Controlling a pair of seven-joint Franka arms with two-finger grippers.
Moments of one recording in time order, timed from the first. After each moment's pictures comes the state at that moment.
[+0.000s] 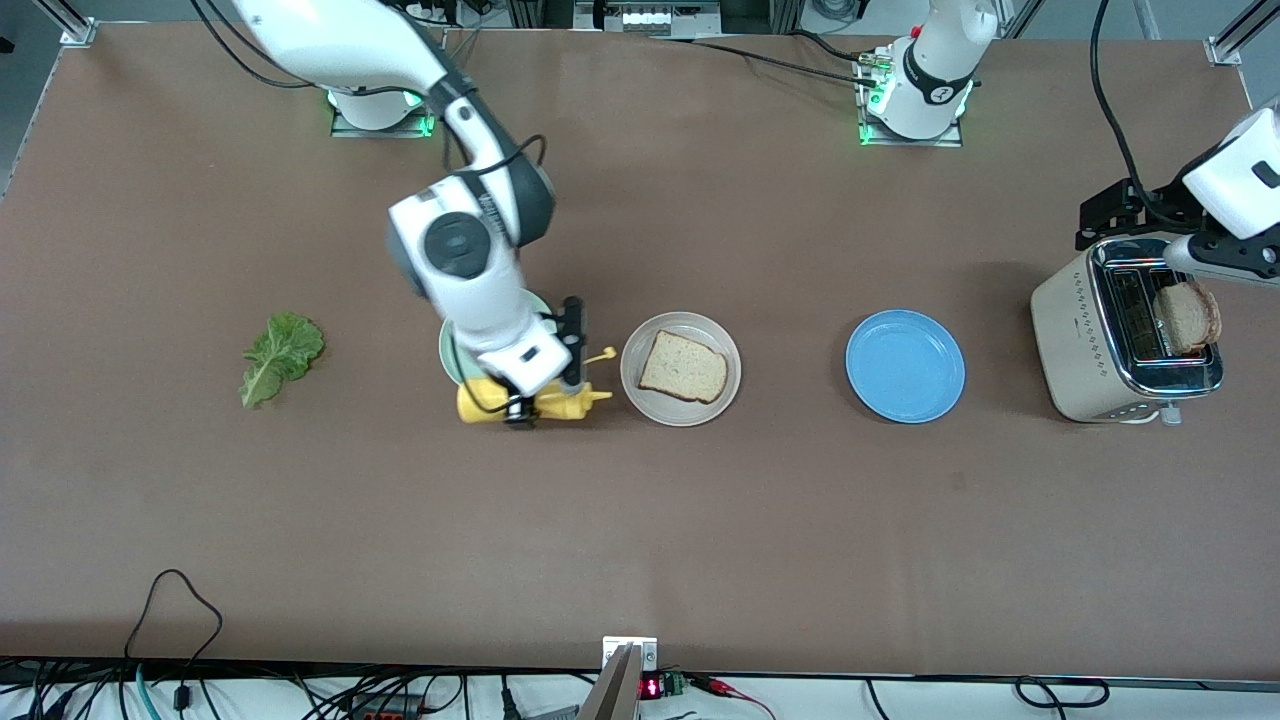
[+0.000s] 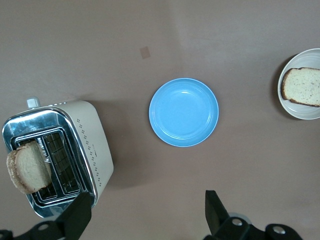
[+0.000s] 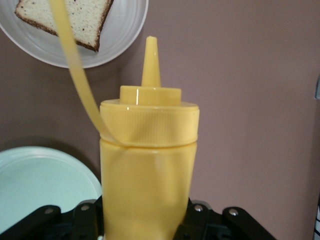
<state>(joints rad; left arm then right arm) -0.03 0.00 0.02 -1.62 -0.01 1.55 0.17 0.55 0.61 0.05 -1.52 -0.22 2.28 -0.90</state>
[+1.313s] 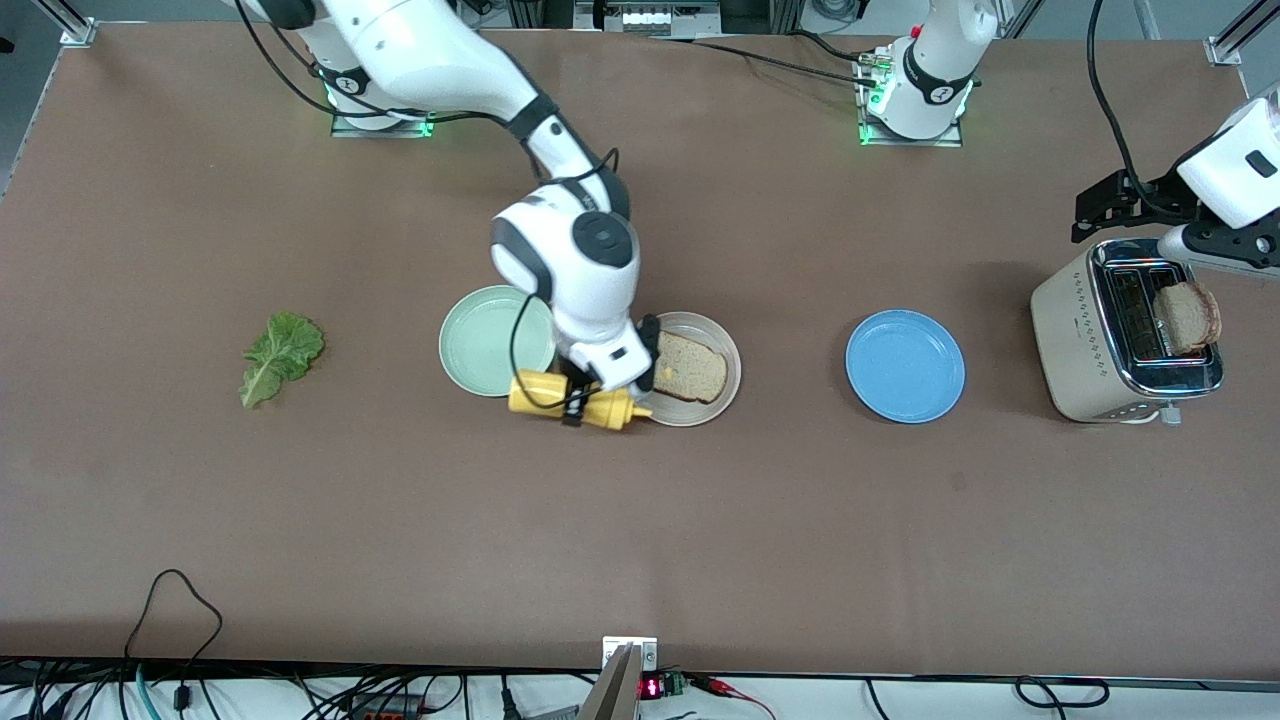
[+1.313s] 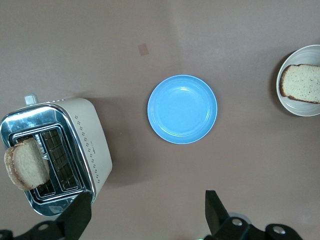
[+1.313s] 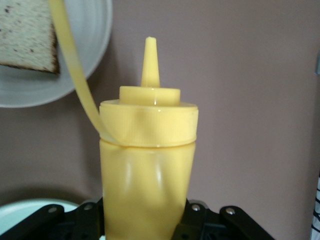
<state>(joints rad) -0.08 -0.02 0.07 -1.64 -0.01 1.55 0.17 0.68 0.77 -0.07 -1.31 -0.27 2.18 -0.64</state>
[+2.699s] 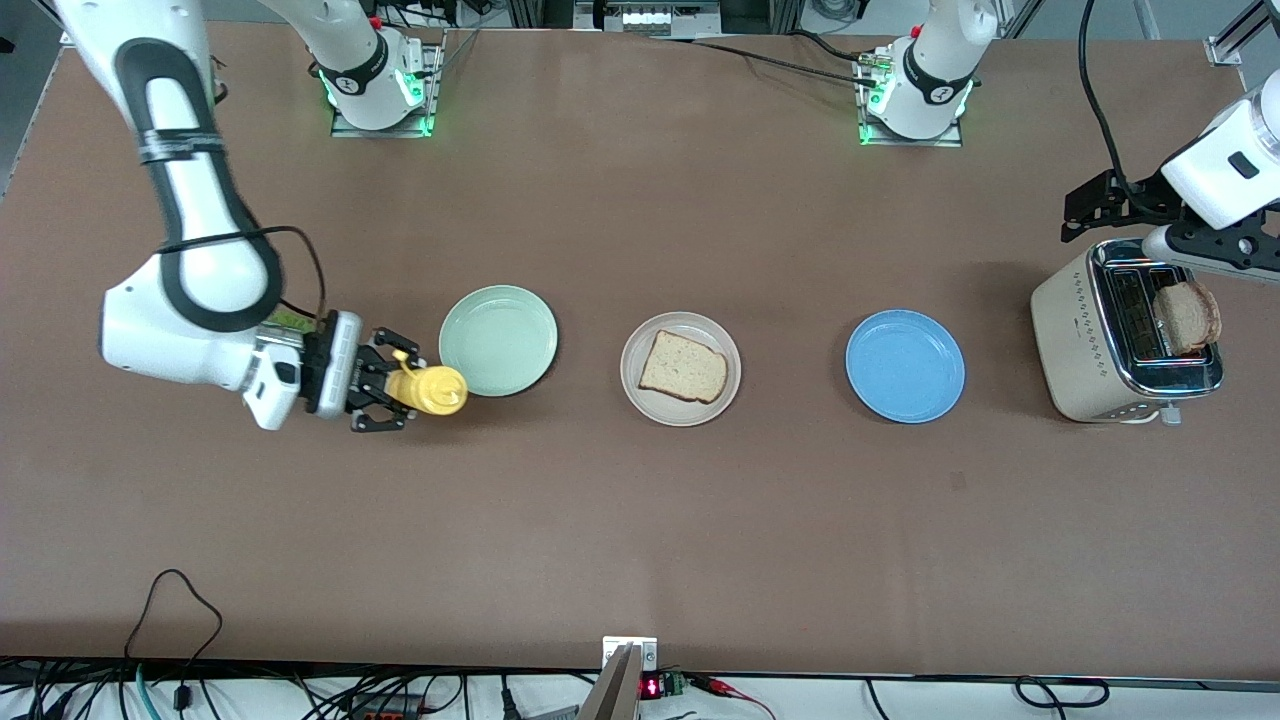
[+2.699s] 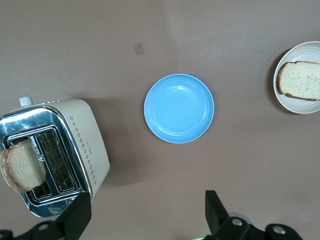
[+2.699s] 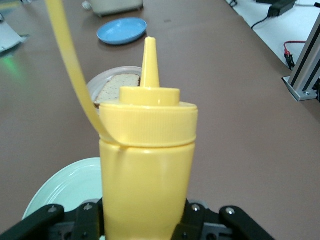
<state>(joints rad) -0.09 -0.02 0.06 -1.64 -0.01 1.55 0.16 0.13 0.45 -0.07 -1.83 1.07 2.02 -1.98</state>
